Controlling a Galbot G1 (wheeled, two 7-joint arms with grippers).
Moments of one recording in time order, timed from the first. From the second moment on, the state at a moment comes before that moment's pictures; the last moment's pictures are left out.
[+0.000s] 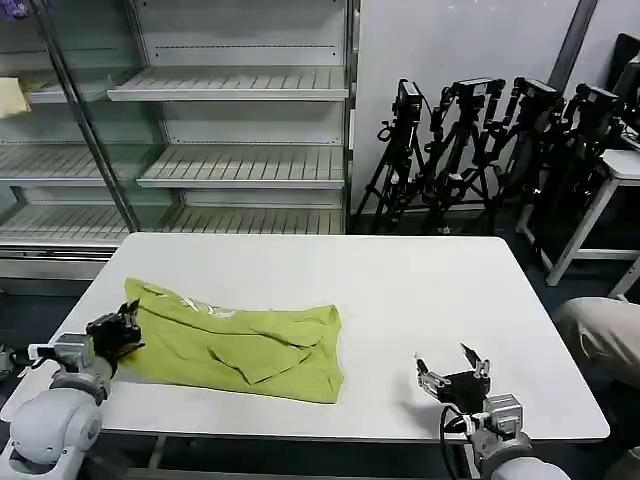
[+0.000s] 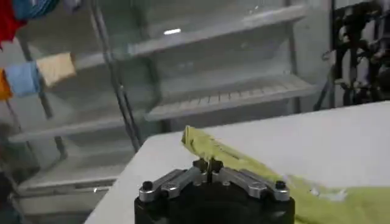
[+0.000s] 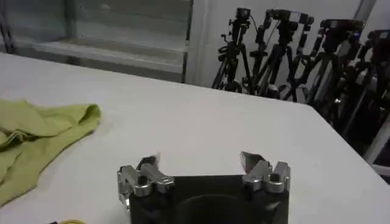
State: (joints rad) left arm 1.27 -0.99 -0.66 -2.04 -0.44 0.54 -0.15; right arm -1.50 1.17 0.49 2.28 0.27 -0.58 0.15
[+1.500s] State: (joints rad) left arm 1.07 -1.25 -0.05 -2.04 -0.44 0.57 -0.26; right arm -1.51 1.17 0.53 2.27 0.26 -0.58 0.15
